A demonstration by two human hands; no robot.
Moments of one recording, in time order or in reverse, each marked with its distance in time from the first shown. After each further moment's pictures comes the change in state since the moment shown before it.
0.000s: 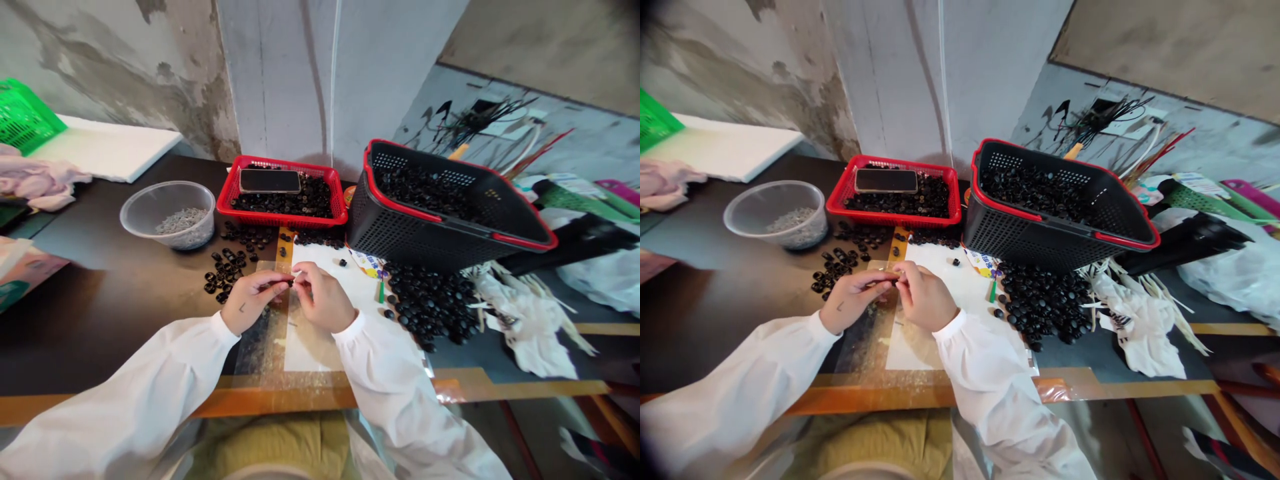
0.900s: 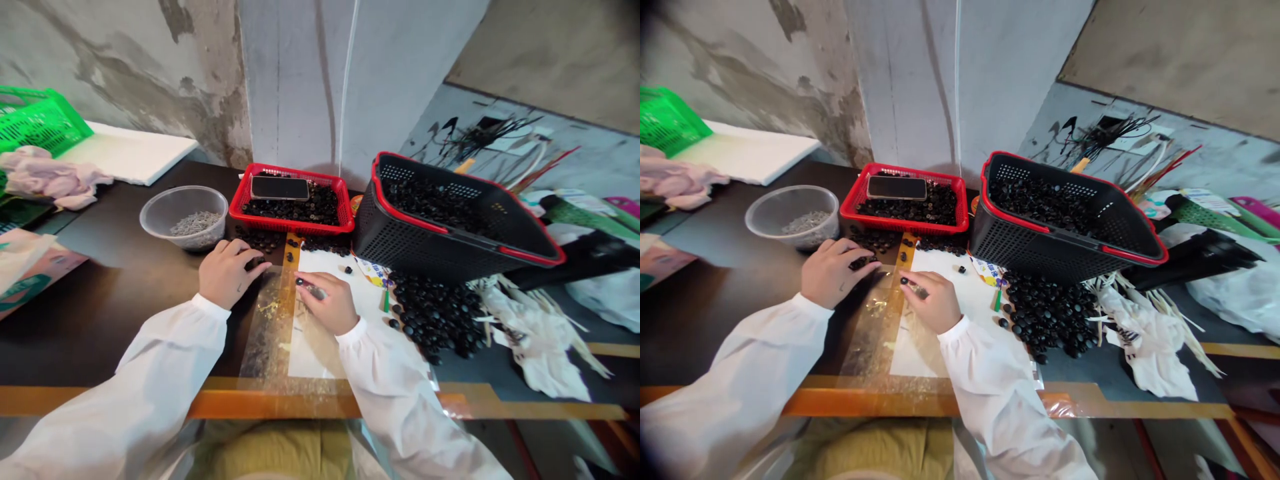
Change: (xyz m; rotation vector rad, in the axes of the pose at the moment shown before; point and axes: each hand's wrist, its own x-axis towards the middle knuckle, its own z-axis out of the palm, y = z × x) left_hand 0.023 0.000 -0.056 1.013 0.399 0.351; right_hand 0.003 0.005 0.009 0.109 0.168 0.080
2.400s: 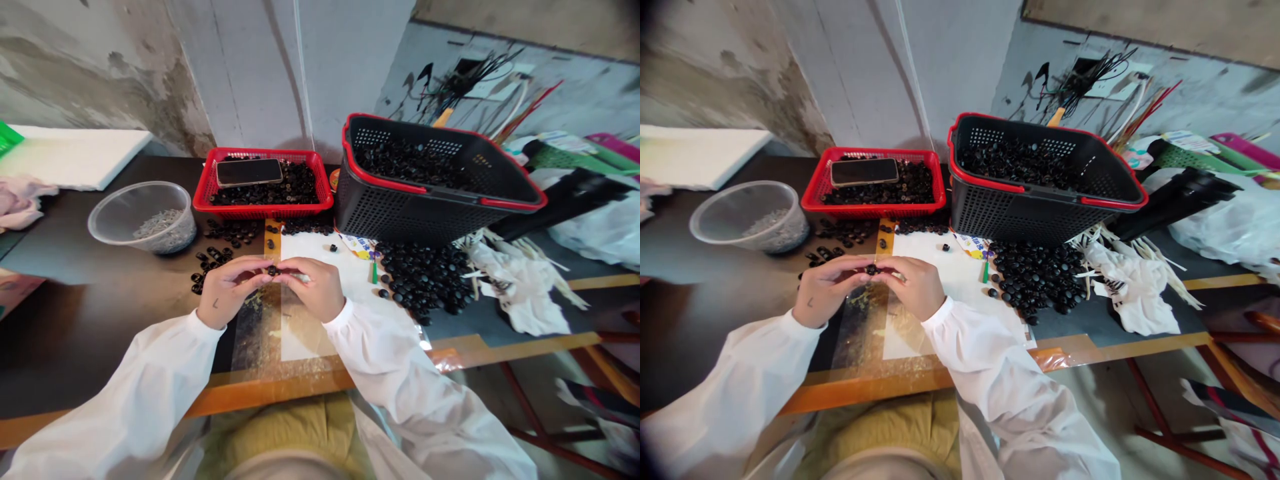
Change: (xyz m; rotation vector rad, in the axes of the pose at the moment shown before) left_hand -0.020 0.040 0.004 -0.992 -0.168 -0.164; right_hand -0.006 -0.014 0.003 0.096 0.123 -0.009
